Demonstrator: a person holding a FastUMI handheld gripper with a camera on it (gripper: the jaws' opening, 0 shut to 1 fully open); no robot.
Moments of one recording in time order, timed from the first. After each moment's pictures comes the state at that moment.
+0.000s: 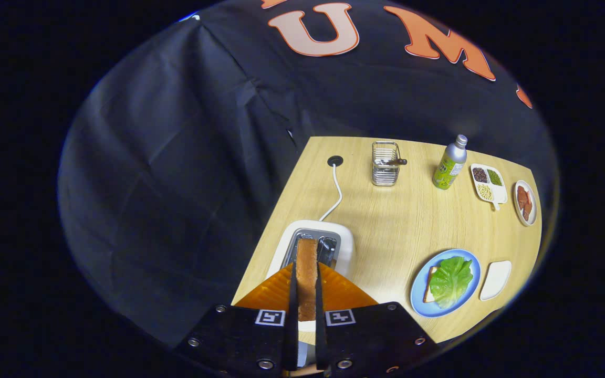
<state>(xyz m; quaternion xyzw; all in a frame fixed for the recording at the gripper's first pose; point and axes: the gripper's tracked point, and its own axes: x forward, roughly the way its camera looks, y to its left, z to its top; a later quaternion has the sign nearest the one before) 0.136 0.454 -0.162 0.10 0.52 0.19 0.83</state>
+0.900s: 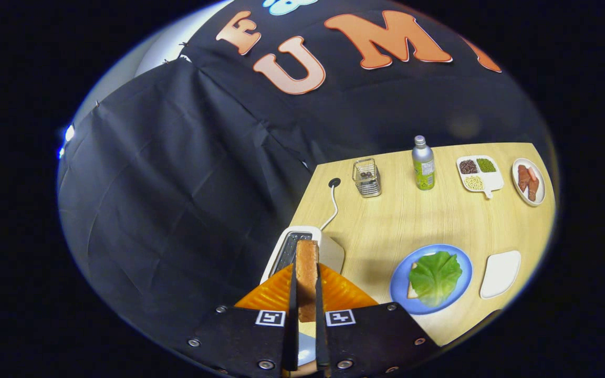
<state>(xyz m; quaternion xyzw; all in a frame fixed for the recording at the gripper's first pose) 0.105 0.315 -0.132 0.22 0.46 0.23 0.83</state>
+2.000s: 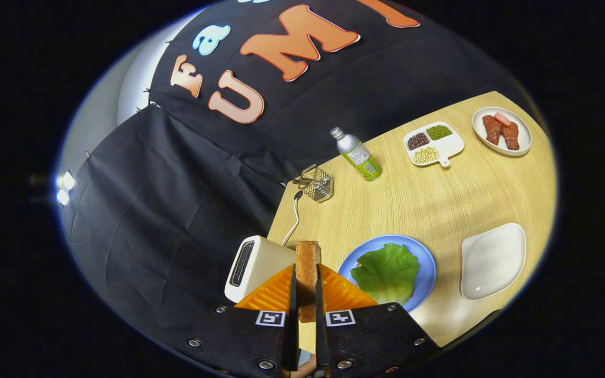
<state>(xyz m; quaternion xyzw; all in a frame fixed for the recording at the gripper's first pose) 0.099 0.181 -0.236 0.34 0.43 0.19 0.82</state>
